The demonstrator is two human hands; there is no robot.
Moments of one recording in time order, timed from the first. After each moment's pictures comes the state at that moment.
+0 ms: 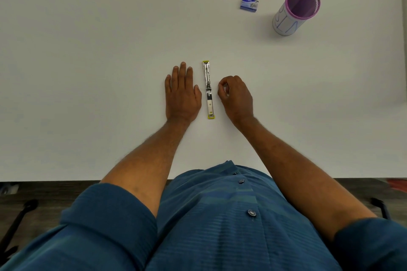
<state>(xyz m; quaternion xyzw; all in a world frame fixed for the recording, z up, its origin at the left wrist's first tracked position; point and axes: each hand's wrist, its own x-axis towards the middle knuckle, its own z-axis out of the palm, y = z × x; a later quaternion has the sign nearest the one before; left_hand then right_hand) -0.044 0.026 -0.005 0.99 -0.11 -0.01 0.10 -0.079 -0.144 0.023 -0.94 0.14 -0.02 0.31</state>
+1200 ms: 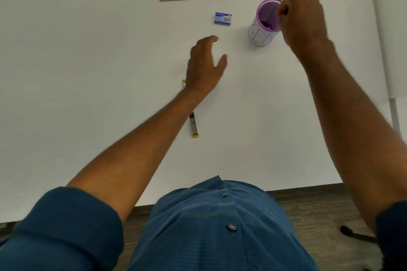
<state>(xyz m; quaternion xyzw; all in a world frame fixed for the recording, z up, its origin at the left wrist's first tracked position) 0.049 -0.104 0.067 0.89 -0.14 -0.07 0.43 0.057 -0.341 0.155 -0.98 0.18 -0.03 0.11</state>
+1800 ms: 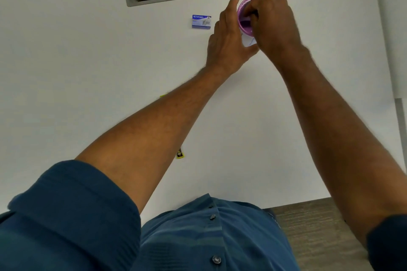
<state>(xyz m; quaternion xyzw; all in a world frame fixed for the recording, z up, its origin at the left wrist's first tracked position) 0.107 -0.243 0.052 0.88 -0.18 -0.10 0.43 0.084 -0.349 0.118 -0.98 0.13 0.00 0.16</state>
